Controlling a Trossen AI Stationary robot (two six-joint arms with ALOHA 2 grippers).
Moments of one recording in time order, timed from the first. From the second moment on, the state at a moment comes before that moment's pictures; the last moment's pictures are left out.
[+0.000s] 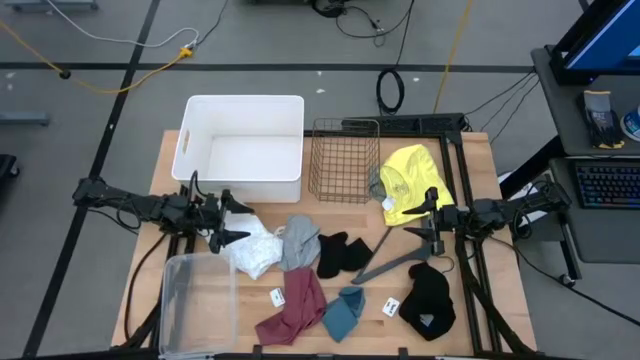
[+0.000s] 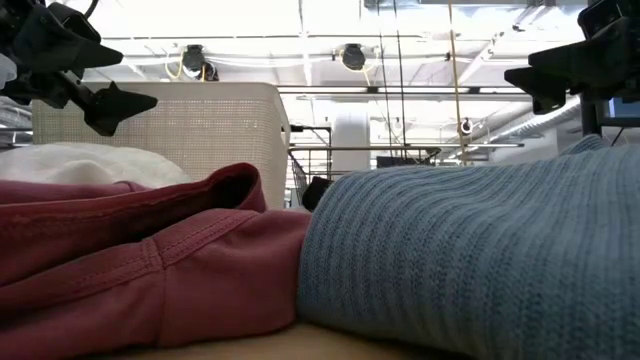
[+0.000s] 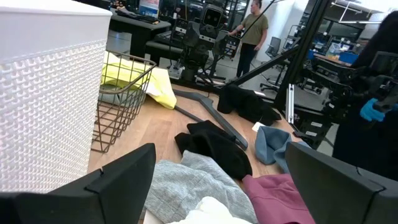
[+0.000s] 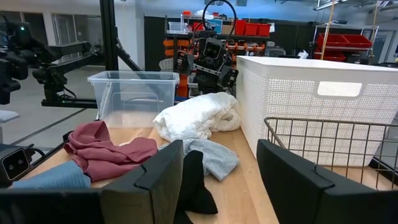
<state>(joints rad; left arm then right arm) -0.25 0.18 0.05 0.08 -0.19 -0.27 0.31 0.04 0.01 0.08 0.28 -0.04</state>
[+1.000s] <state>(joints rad) -0.25 0.18 0.05 0.08 -0.22 -0.22 0.31 0.04 0.01 0.55 0.39 0.31</state>
